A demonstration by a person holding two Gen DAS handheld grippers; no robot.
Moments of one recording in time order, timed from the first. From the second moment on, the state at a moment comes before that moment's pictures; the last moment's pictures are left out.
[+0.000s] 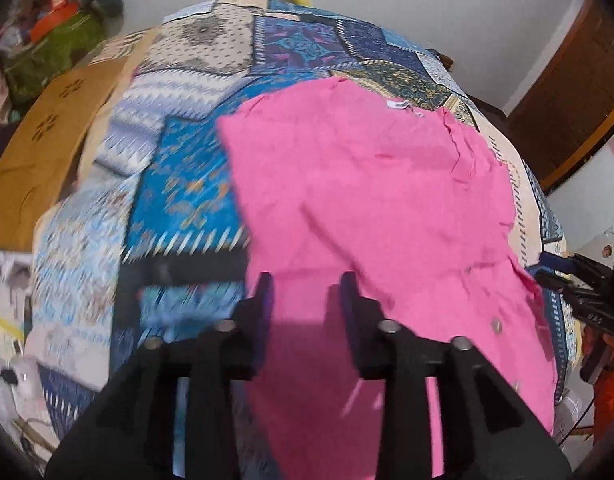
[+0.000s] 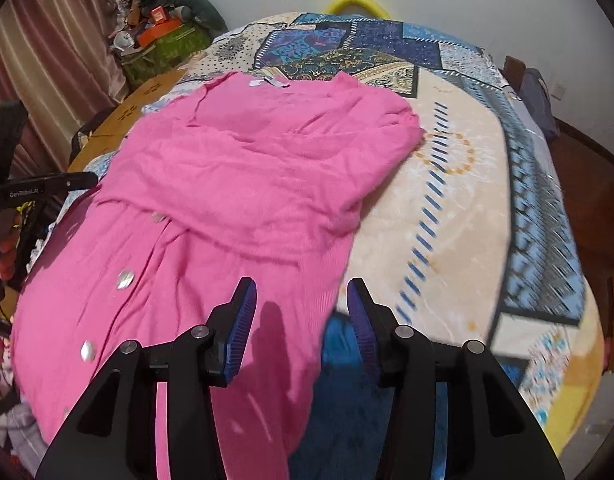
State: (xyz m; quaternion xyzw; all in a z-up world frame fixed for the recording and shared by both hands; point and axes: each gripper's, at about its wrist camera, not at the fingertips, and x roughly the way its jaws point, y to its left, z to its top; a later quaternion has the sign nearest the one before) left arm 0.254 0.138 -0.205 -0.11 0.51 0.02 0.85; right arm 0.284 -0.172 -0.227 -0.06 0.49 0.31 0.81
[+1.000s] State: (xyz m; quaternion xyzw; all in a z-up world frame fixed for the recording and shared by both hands) left arm 0.237 0.138 -0.185 -0.09 0.49 0.02 0.87; right arm 0.287 -0.154 -0.232 -0.04 0.49 0.33 0.81
